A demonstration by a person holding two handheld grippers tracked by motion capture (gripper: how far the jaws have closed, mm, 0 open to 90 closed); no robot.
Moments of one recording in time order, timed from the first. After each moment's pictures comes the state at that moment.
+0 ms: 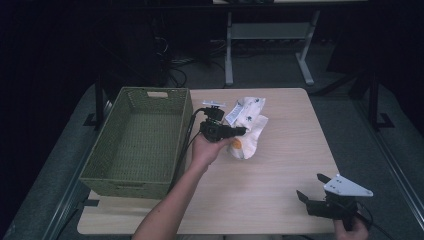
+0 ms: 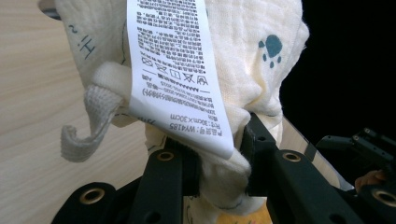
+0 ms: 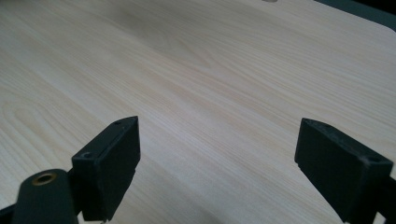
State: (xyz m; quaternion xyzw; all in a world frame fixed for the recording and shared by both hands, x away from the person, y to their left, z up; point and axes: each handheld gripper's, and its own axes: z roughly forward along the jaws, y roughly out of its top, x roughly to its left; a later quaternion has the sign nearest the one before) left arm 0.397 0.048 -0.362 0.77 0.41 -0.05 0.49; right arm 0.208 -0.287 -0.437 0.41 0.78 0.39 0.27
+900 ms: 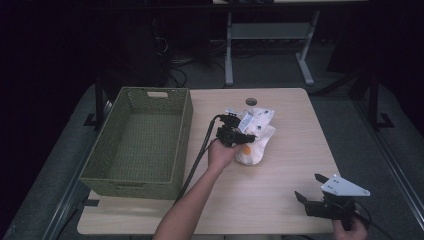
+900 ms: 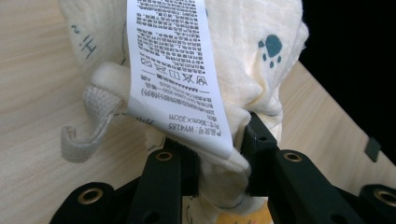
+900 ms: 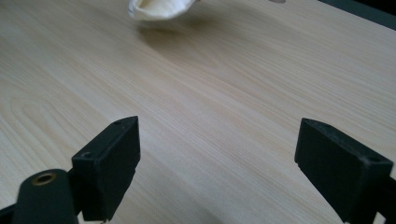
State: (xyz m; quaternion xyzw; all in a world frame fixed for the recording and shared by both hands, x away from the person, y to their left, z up) left arm 0.414 0.005 -0.410 0.80 0.43 -0.03 0.43; right arm 0.209 -0.282 -0.437 0.40 0.79 0.39 0.26
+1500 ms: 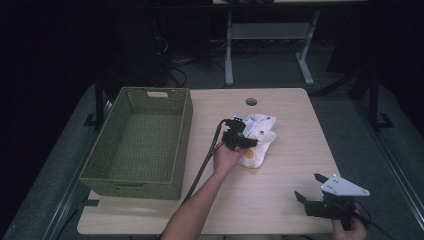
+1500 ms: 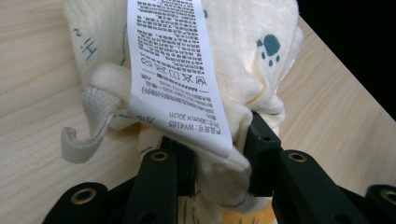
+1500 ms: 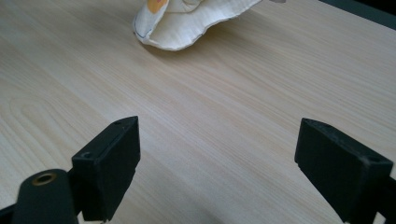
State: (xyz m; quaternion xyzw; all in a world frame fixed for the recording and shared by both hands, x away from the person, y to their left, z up) left arm 0.417 -0.011 -0.431 0.81 0.44 -0.01 0.40; right arm 0.210 -0.281 -0.437 0.39 0.79 0.39 0.26
